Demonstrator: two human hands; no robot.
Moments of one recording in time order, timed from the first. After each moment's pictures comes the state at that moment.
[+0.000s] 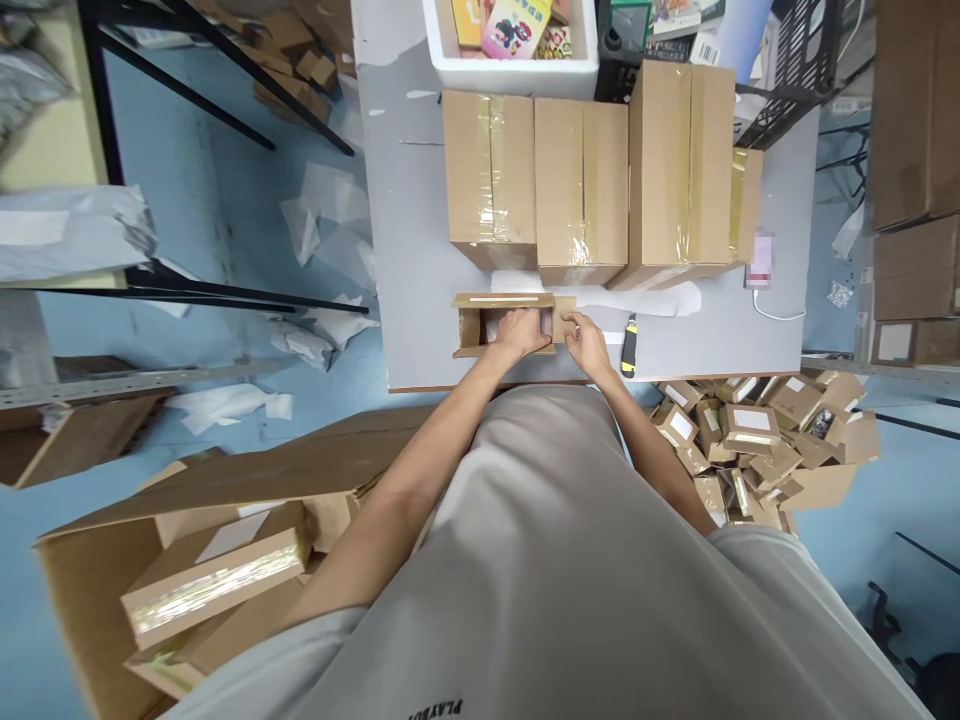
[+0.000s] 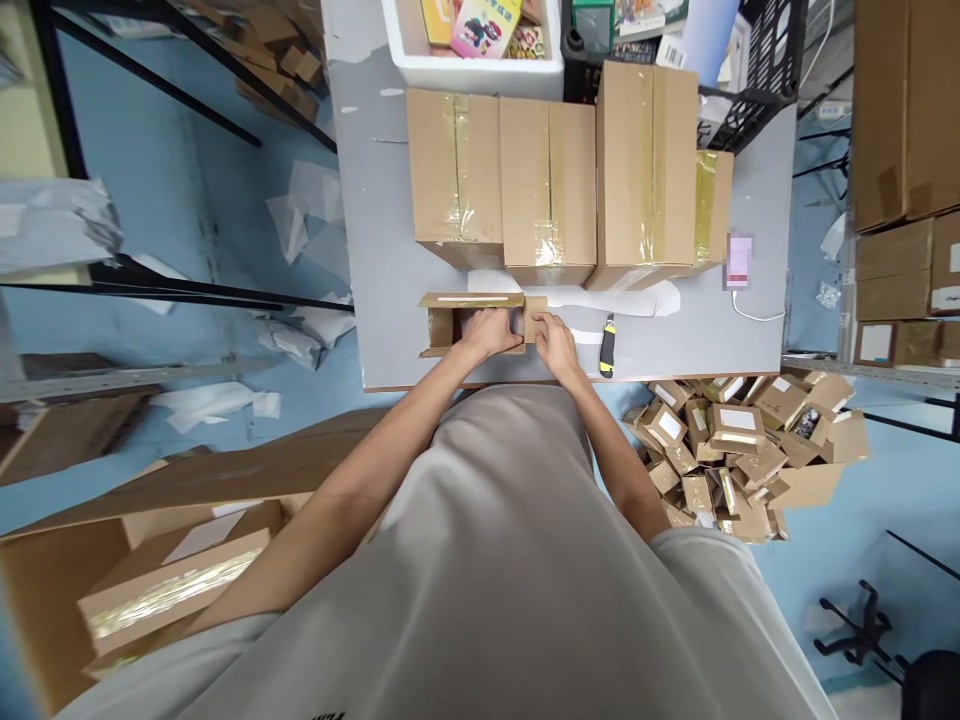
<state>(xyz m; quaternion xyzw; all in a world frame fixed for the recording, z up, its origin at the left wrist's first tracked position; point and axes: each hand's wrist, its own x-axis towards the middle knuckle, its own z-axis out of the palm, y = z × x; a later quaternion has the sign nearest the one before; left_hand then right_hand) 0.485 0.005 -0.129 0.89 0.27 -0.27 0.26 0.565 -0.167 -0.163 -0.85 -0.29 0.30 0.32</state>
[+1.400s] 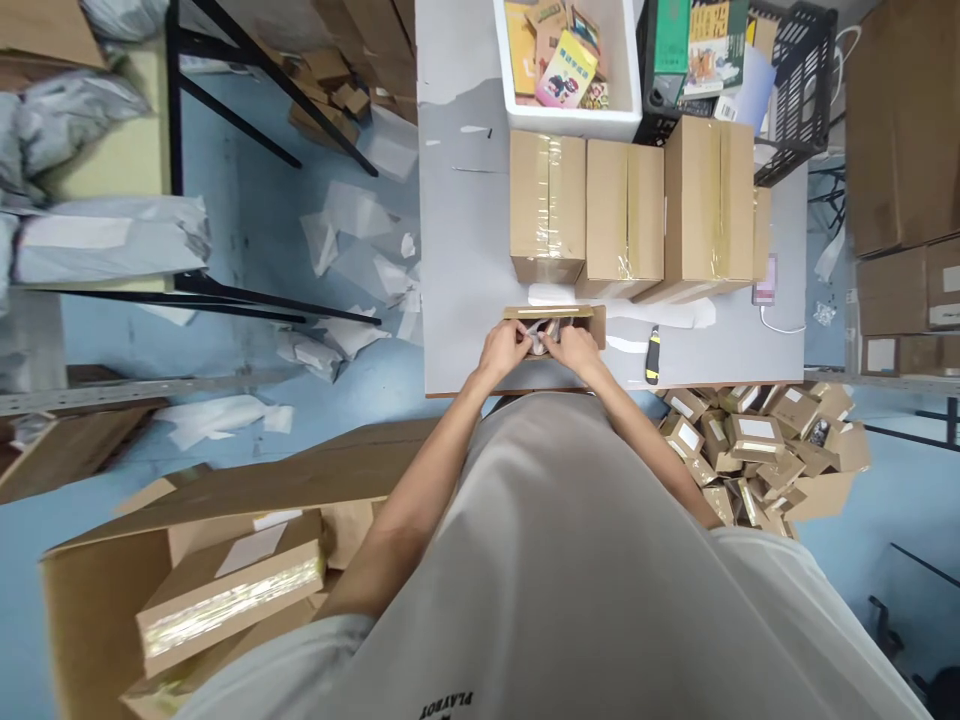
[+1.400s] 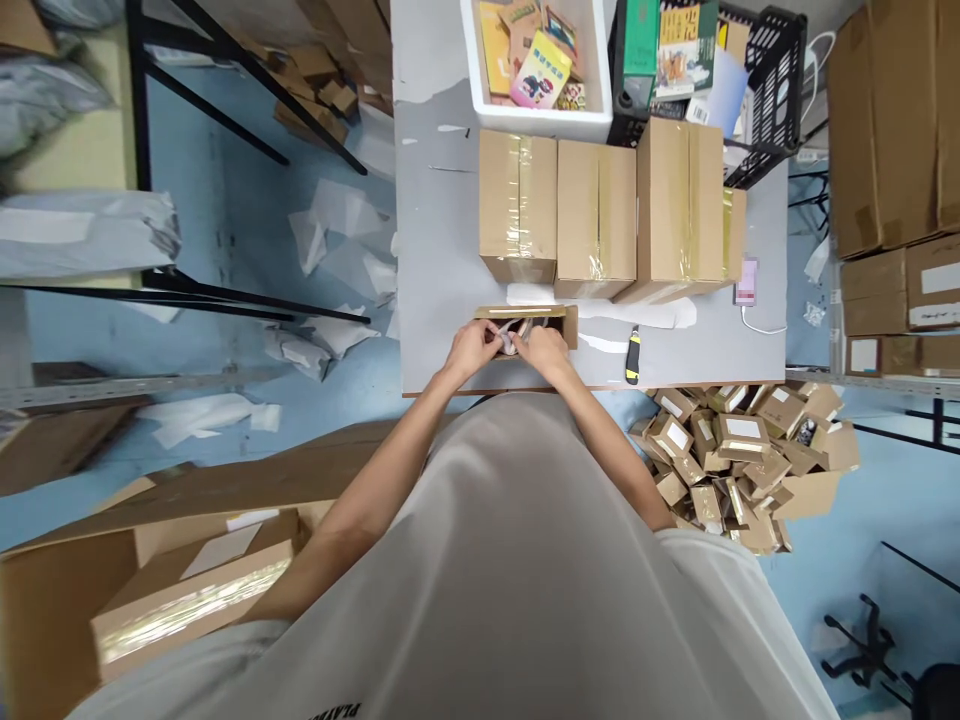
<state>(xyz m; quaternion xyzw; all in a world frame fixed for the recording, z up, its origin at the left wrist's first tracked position) 0.380 0.075 -0.126 0.86 0.34 -0.10 0.37 0.503 -0.065 -0.120 -0.89 -0.28 0.34 0.12</state>
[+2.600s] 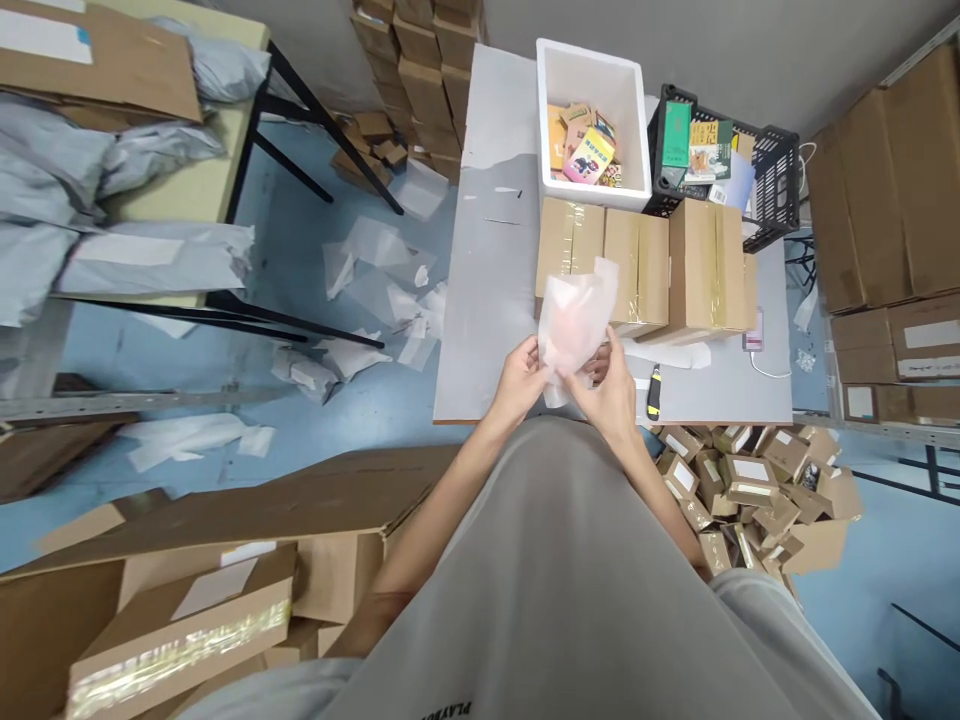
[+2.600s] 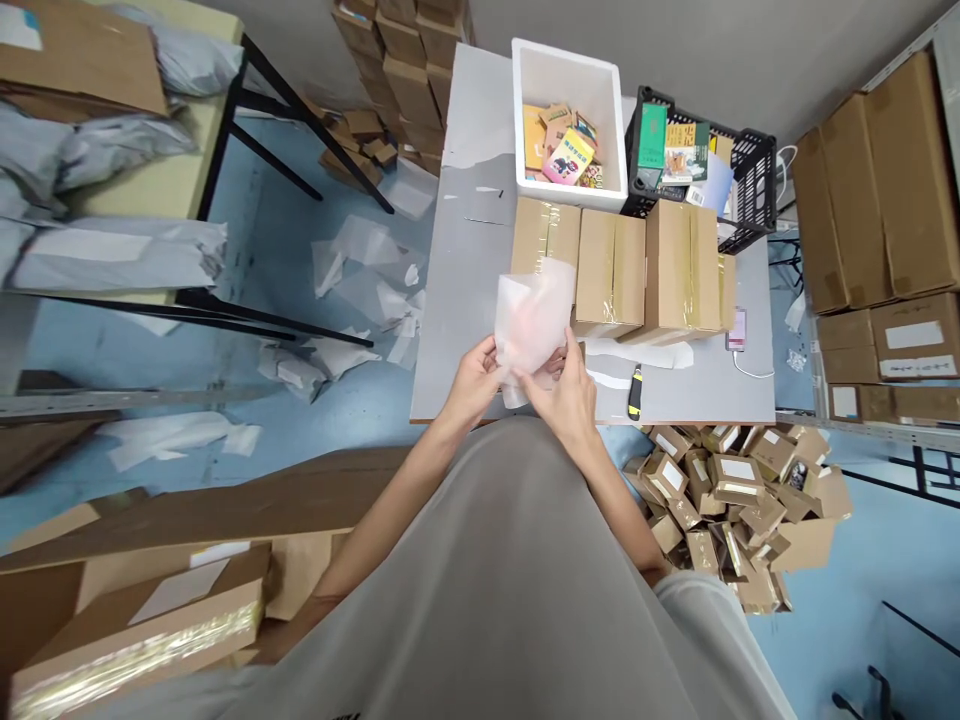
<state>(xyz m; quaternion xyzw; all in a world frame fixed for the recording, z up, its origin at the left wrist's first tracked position) 0.374 0.057 -0.004 0.48 0.29 0.18 0.81 0.460 -0.088 0.018 -0.85 -0.29 0.10 0.44</state>
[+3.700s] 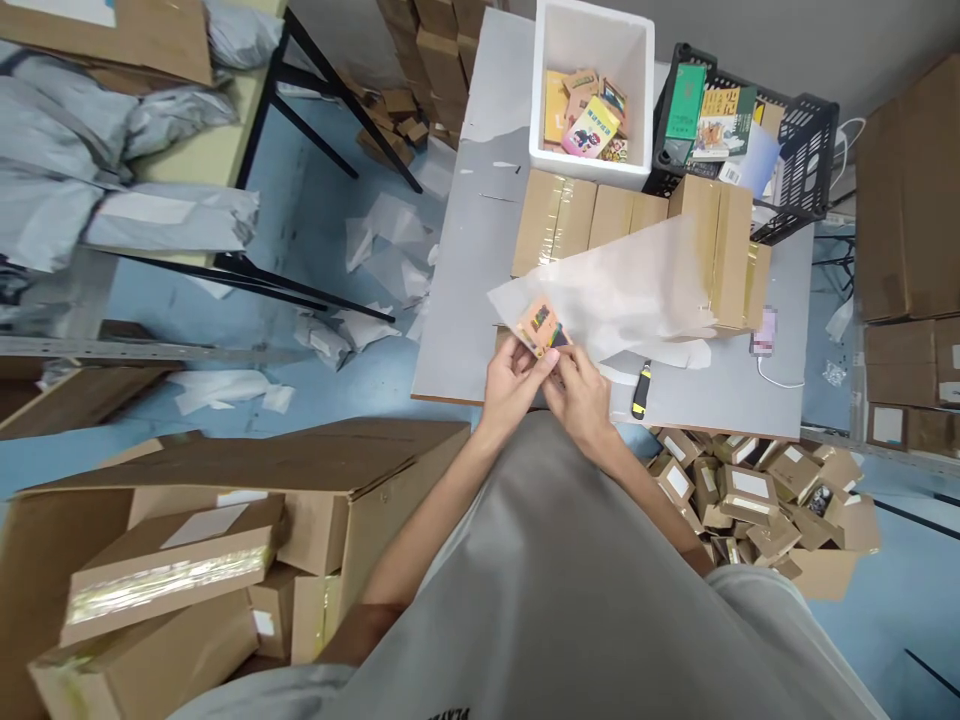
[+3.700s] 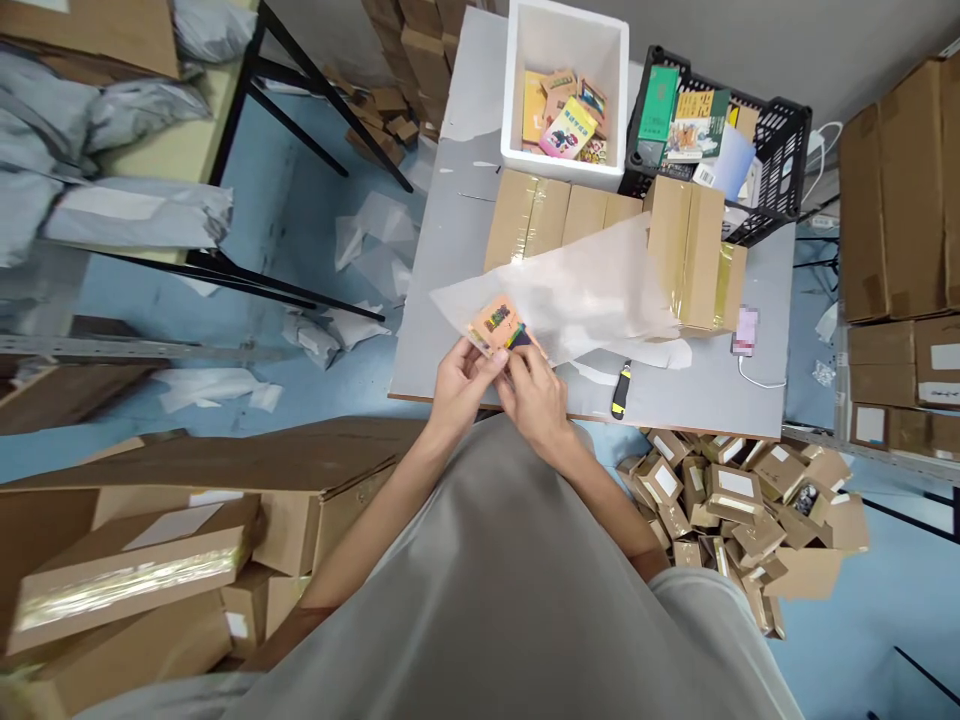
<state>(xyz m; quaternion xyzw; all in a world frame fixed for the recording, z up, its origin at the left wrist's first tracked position) 0.396 -0.015 -0.010 0.52 0.36 0.28 0.72 0.486 -0.123 0.006 -0.81 -0.47 0.11 0.35</state>
